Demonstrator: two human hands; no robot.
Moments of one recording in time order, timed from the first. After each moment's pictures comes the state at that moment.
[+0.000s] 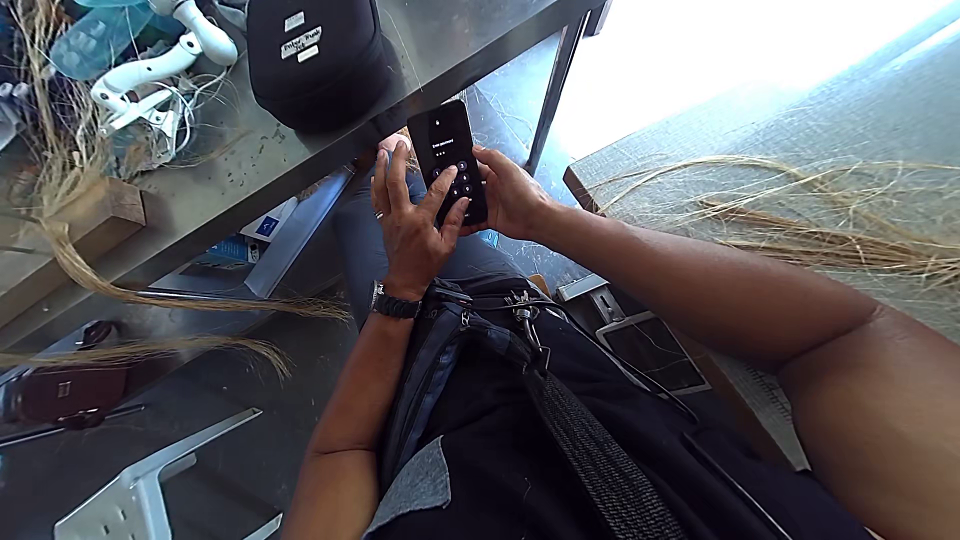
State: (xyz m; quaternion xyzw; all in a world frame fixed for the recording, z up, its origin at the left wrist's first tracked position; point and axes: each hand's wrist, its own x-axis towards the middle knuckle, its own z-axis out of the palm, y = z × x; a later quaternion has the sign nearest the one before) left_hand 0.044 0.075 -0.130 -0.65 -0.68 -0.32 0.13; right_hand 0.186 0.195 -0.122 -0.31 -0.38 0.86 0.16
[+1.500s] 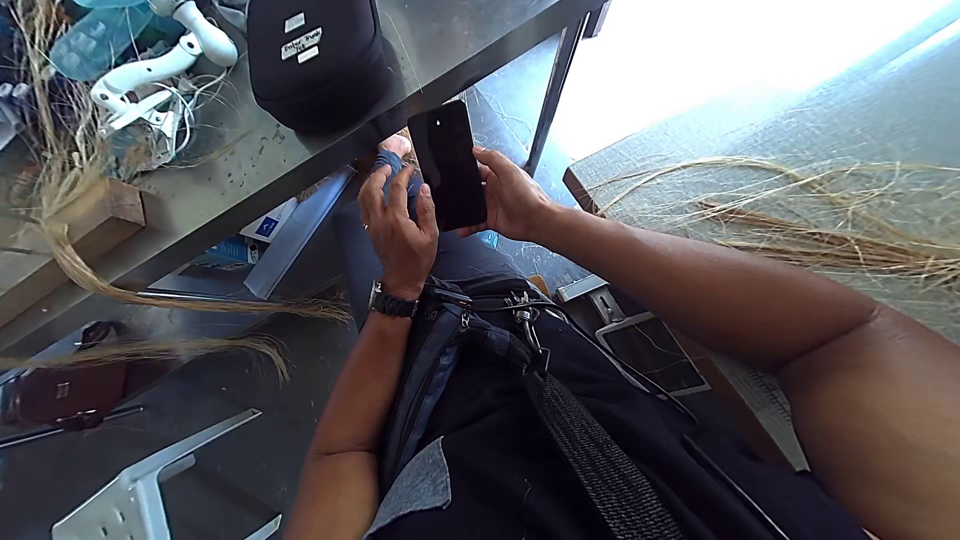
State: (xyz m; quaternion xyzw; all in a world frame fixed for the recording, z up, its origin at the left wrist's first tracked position) left_hand 0.041 0.071 -0.132 -0.55 -0.74 -0.37 0.11; right_hand 0.186 0.195 -0.124 -0.30 -0.39 0.85 0.16
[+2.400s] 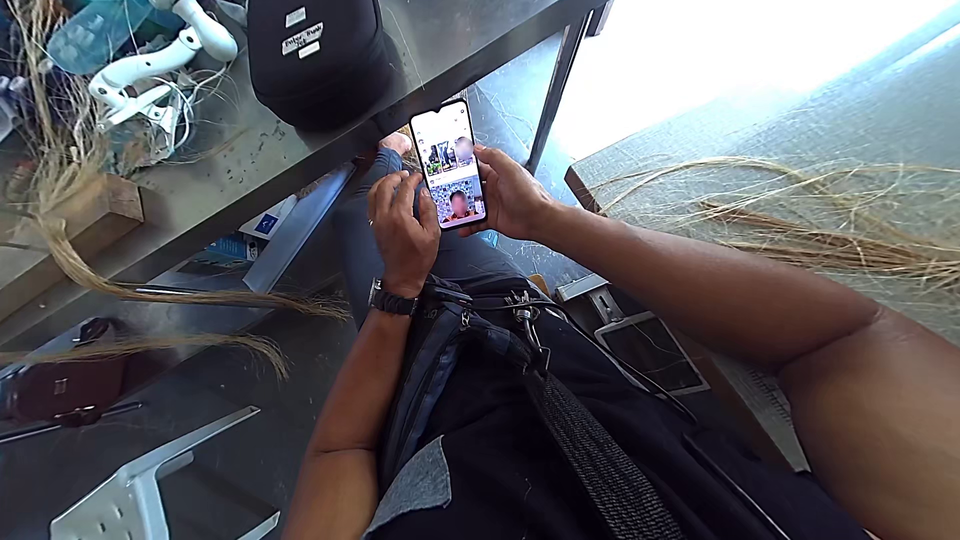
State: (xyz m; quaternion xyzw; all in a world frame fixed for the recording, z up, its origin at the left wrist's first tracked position) left_hand 0.040 0.071 -0.138 -0.57 -0.73 -0.36 0.09; right_hand 0.186 0.197 -0.127 -0.27 -0.39 0.87 0.15
